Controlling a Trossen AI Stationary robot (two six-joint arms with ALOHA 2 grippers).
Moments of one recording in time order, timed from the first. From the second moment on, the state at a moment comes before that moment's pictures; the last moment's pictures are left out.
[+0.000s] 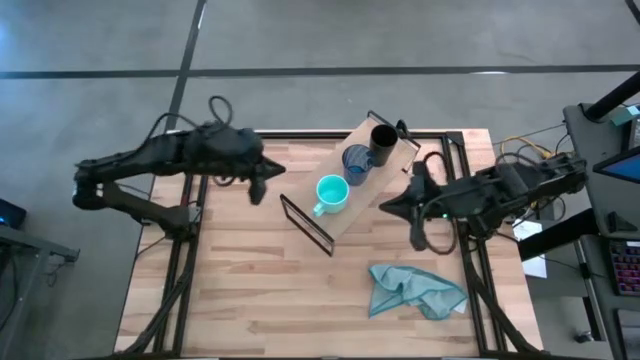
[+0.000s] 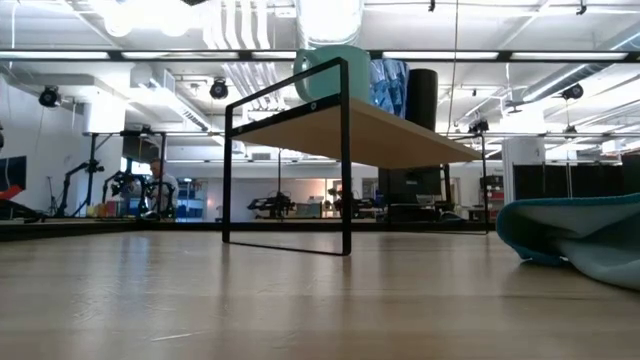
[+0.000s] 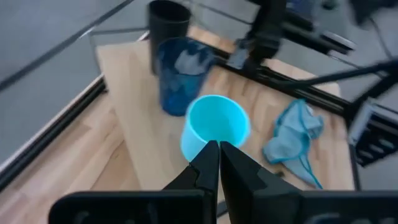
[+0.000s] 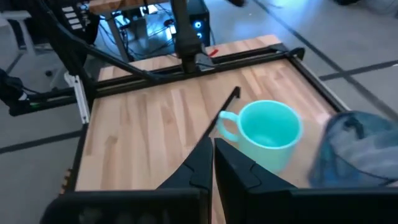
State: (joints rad) left arm 0.11 1.15 1.45 -0.79 -0.10 -0.31; right arm 0.37 1.19 1.45 -0.77 0.42 0.36
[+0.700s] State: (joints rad) left arm -0.02 0.90 1.22 -0.54 -0.11 -0.22; right arm 0.28 1.02 1.10 -0.31 0.42 0.06
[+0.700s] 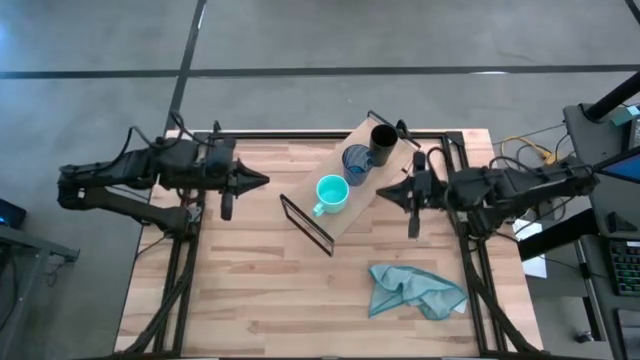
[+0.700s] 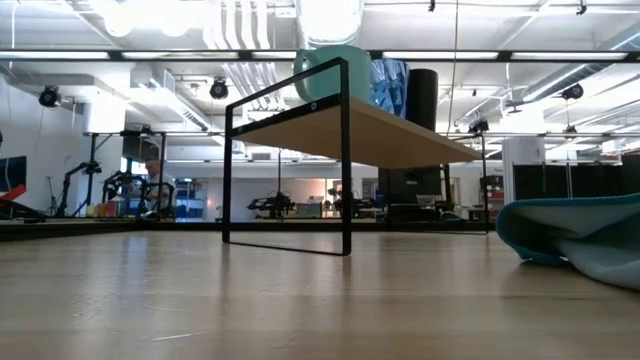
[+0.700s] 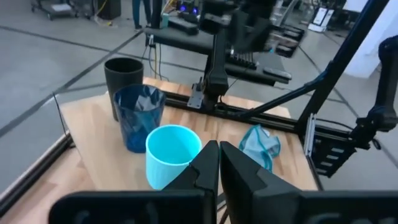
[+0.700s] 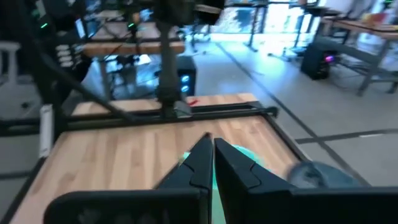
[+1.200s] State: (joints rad) left arm -0.03 0.78 1.01 -0.35 -0.06 -0.15; right arm 0.00 0.77 0.76 -0.06 0.16 0.05
